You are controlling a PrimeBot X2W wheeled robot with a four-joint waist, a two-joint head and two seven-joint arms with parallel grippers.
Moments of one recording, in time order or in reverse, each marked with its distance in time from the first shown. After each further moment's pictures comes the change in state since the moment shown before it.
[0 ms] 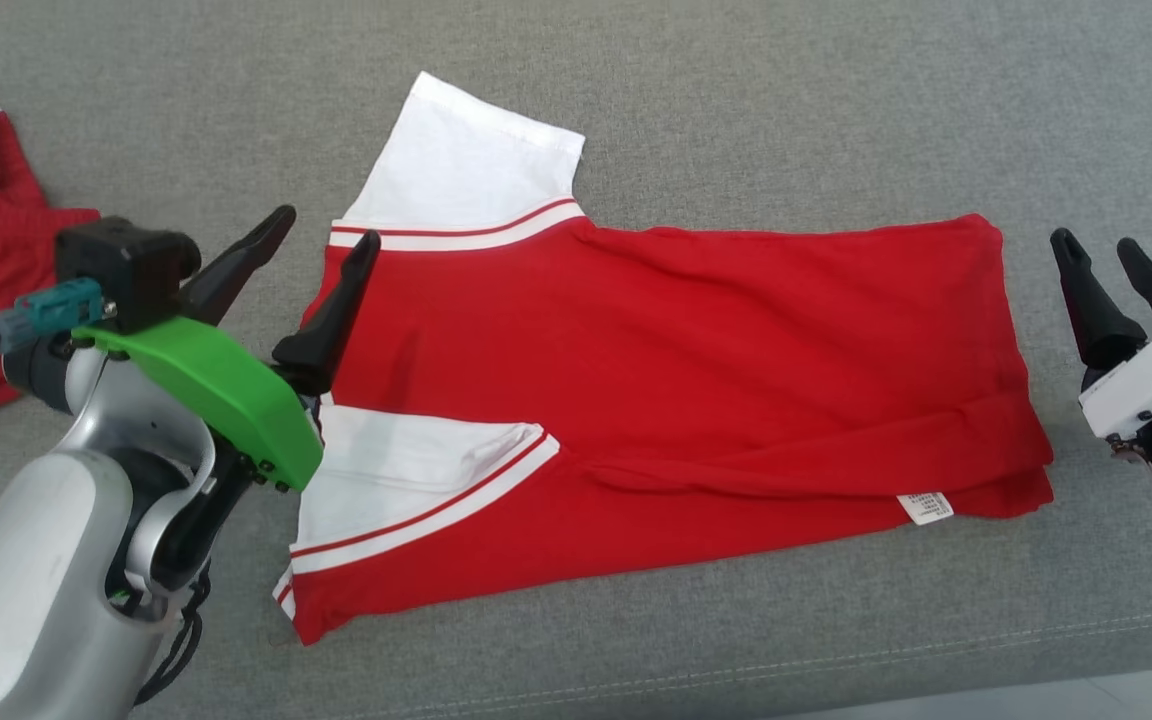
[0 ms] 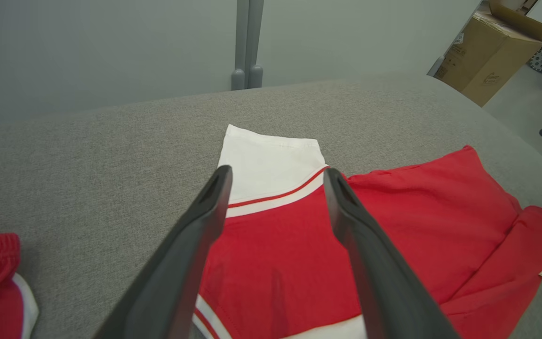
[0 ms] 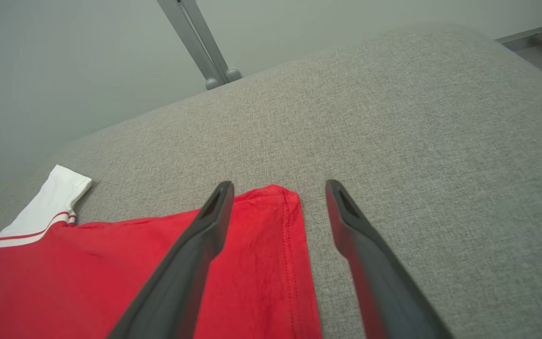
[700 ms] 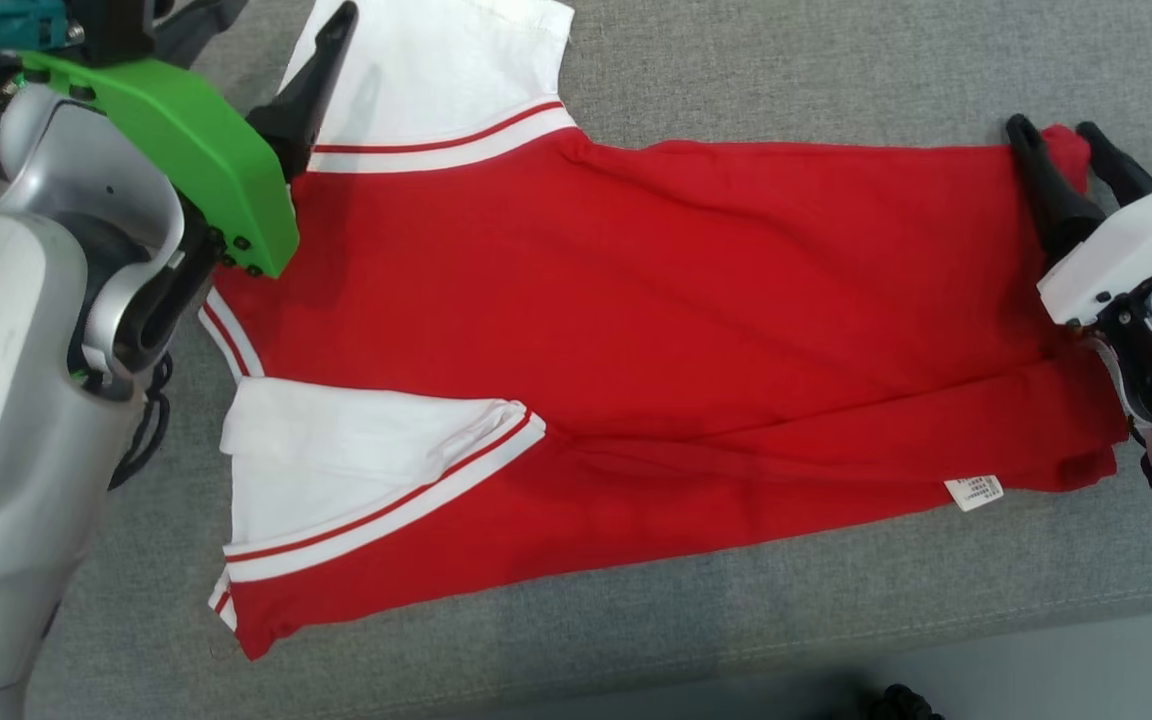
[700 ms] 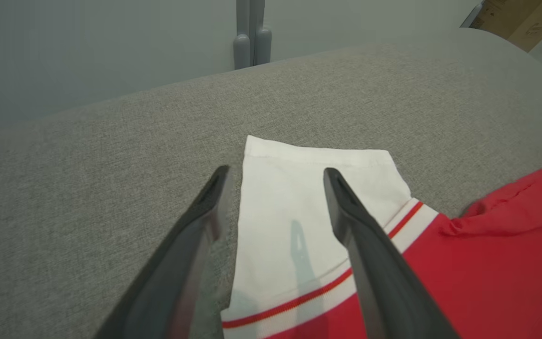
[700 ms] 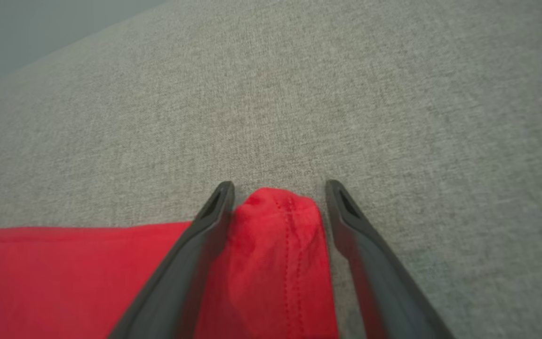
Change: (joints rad) left arm -0.412 -0.049 -0.049 0.216 0.062 -0.061 0.110; right arm -0.252 0.044 0.066 0.086 -0.053 -0.016 0.107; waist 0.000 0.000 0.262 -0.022
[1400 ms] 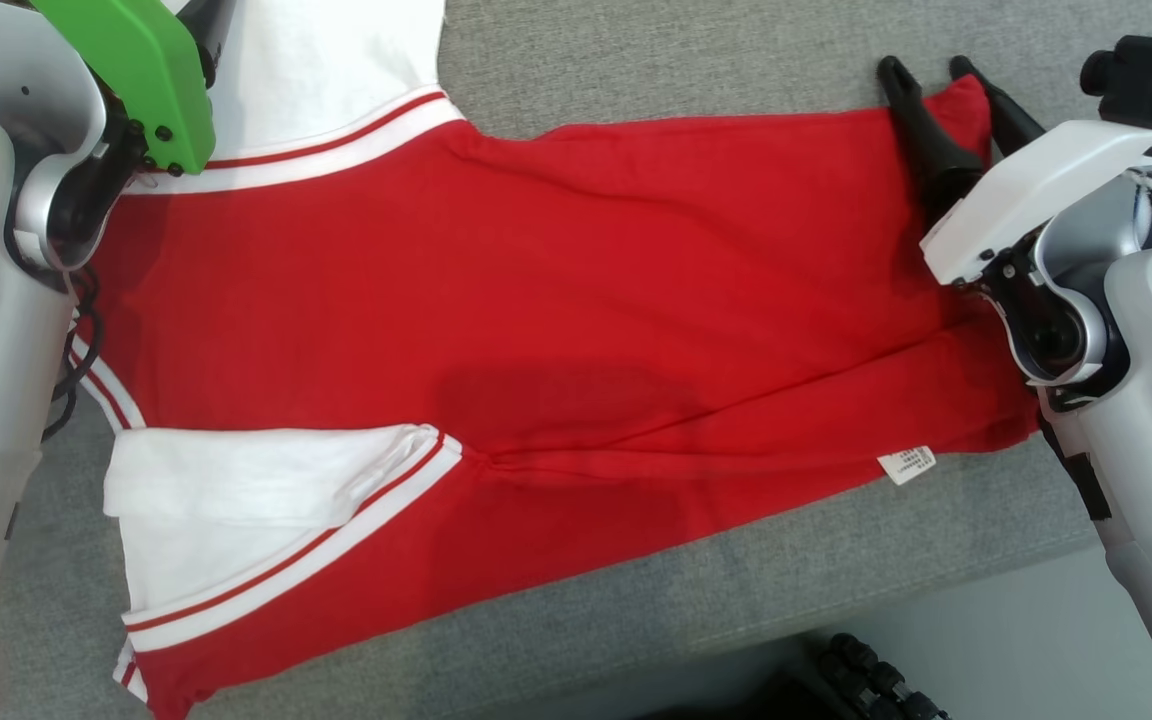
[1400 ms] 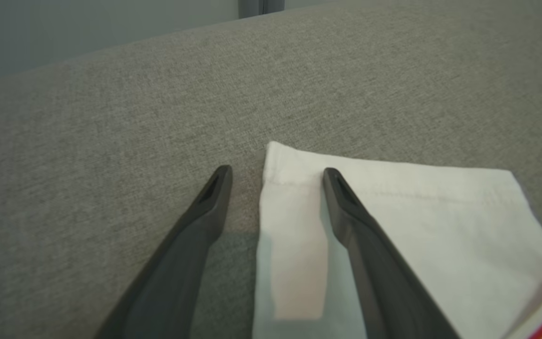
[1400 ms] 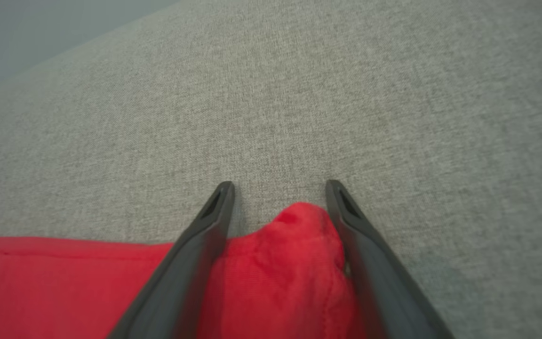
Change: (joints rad) left arm -0.181 -0.016 -0.001 0.310 0.043 -0.026 0.022; right arm -0.134 0.117 0.109 0.062 -0.036 0.030 -0.026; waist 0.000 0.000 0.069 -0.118
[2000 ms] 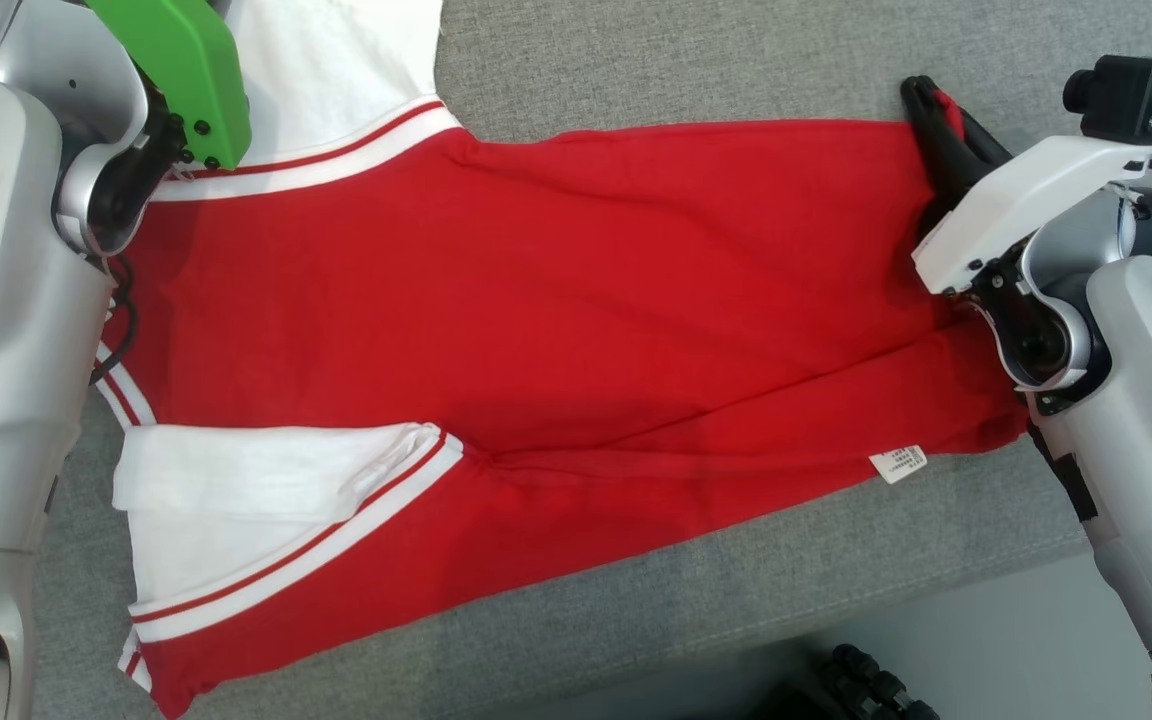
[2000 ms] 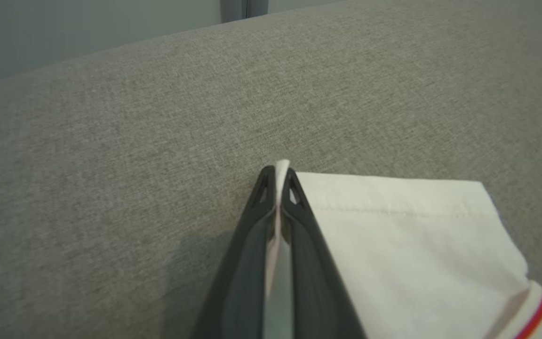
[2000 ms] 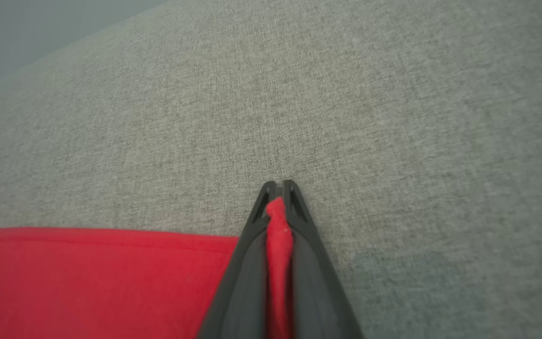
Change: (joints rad) left arm -0.051 -0.062 -0.030 0.143 0.000 -0.044 -0.040; right arm -0.015 0.011 0.015 0.089 -0.002 0.036 -0.041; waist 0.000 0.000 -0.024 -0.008
